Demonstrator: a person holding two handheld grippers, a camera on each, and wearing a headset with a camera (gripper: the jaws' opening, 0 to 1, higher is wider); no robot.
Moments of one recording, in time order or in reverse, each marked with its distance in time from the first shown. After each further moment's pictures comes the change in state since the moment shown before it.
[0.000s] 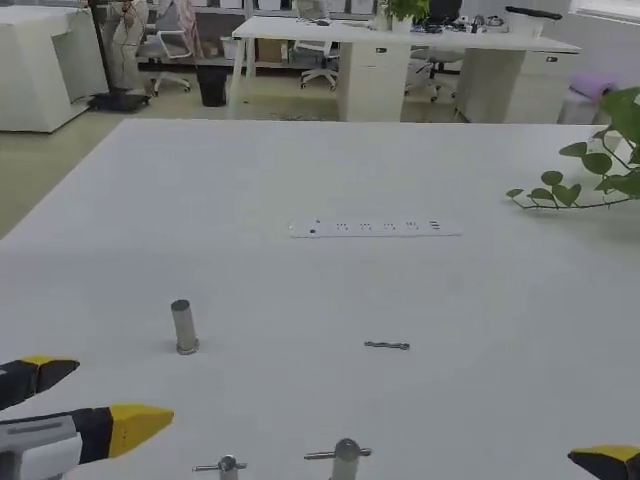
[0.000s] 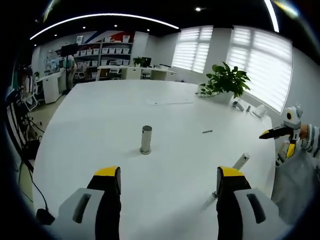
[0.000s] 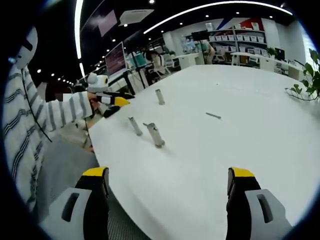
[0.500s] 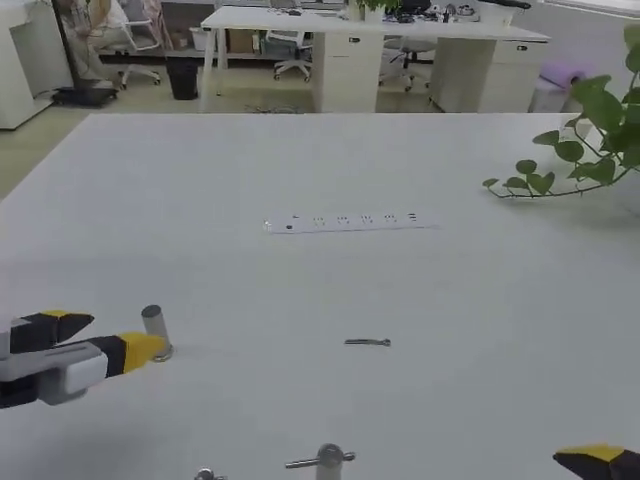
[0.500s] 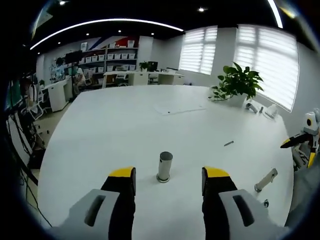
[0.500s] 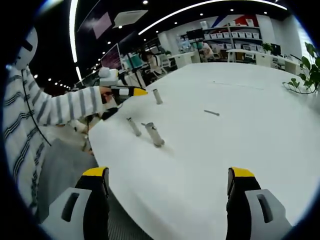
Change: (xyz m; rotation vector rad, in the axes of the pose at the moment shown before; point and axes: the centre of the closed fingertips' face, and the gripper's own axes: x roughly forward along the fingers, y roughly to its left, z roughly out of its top) left arm 0.055 0.033 0.035 0.103 -0.010 0.088; right arm 0.004 -0.002 -0.002 0.035 0.001 -0.007
